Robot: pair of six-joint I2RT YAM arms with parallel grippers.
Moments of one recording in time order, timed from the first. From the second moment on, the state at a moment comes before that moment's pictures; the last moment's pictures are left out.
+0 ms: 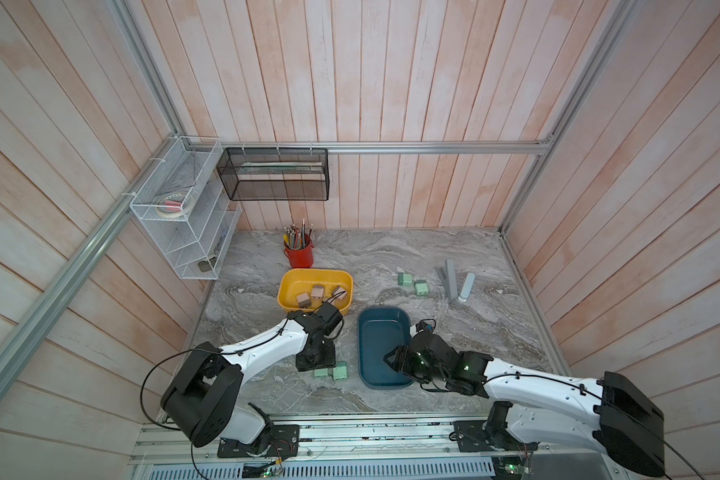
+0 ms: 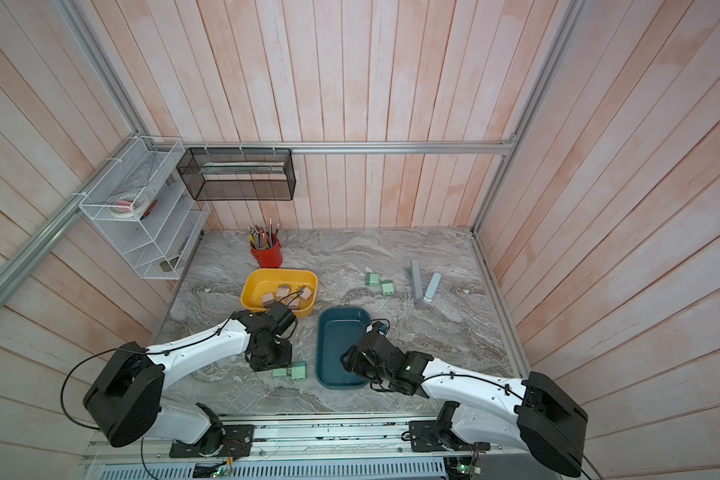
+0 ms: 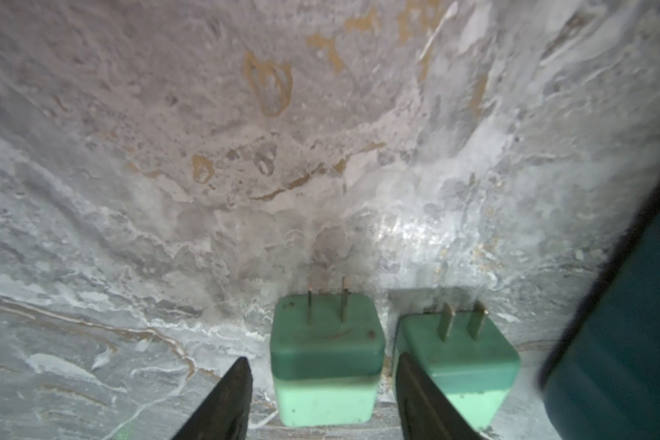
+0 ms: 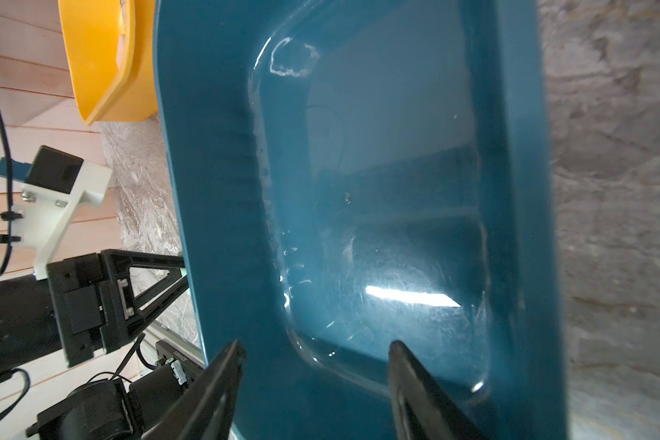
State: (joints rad) left arm -0.65 1.47 0.84 -0.88 0.05 -0.70; right arm 1.01 1.12 0.50 -0.20 -0.01 1.27
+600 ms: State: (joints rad) left arm -0.65 1.49 0.84 -0.91 0.02 -0.68; right arm 1.00 1.08 0.52 -0.27 0.04 1.28
